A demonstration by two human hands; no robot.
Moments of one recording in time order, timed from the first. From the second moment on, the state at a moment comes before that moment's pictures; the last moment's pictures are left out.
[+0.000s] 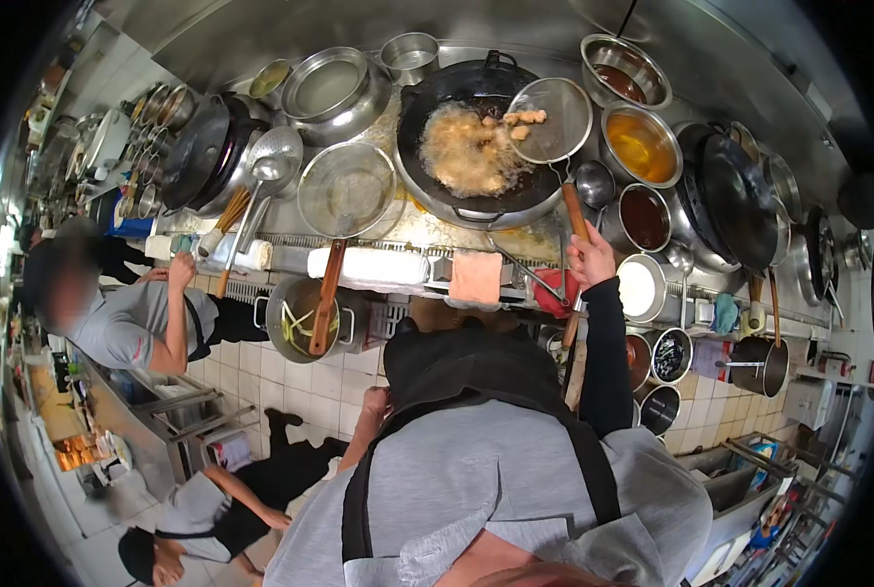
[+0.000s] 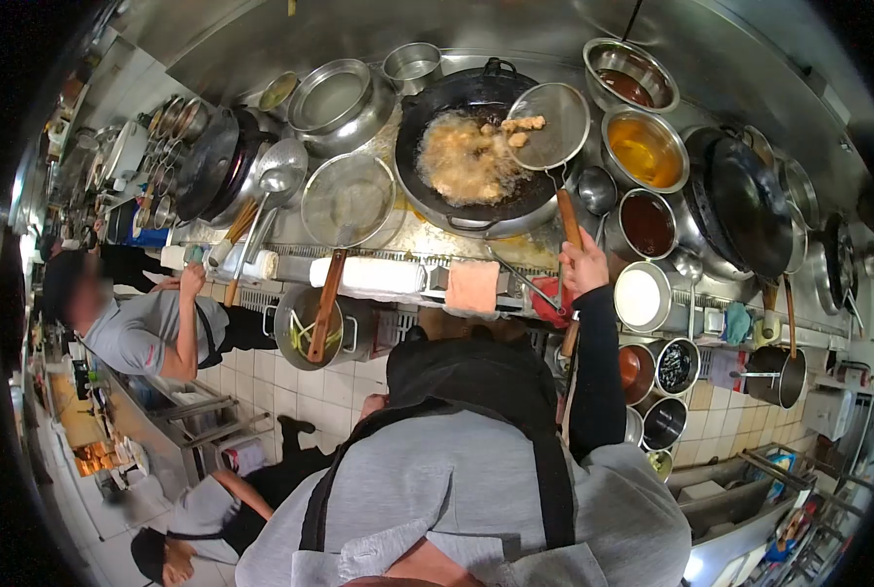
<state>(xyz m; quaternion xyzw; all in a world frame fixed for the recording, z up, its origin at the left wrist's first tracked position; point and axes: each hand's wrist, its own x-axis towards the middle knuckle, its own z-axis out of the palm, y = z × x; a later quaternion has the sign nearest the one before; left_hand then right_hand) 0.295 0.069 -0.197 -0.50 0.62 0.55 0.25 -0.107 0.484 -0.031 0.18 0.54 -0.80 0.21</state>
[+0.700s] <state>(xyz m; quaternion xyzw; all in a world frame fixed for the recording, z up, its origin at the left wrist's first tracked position) 0.312 0.066 -0.231 -0.42 0.69 0.55 0.21 -0.102 0.476 -0.044 0.00 0.85 -0.50 -0.14</state>
